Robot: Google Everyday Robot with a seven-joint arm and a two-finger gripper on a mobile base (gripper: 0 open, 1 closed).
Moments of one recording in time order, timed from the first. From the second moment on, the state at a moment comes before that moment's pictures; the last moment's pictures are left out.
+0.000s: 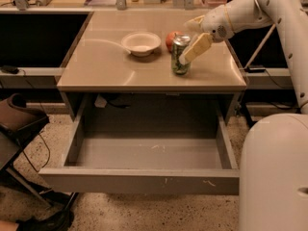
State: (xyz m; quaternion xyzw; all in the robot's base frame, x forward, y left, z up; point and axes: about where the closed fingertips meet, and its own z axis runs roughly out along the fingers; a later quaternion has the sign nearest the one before) arm 0.718 -0.105 0.903 -0.57 0.67 0.28 0.39
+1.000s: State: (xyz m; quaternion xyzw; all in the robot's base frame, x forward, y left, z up) arm 0.718 -0.105 0.902 -0.57 0.67 0.28 0.39
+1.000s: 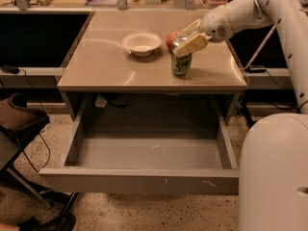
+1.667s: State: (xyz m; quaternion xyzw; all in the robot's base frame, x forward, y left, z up) arm 0.702 -0.110 0.909 -0.57 0.68 0.27 0.37
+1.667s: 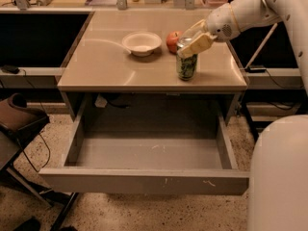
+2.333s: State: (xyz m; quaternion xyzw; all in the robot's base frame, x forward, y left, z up) arm 0.605 -0.137 1.009 -0.55 0.65 0.22 0.47
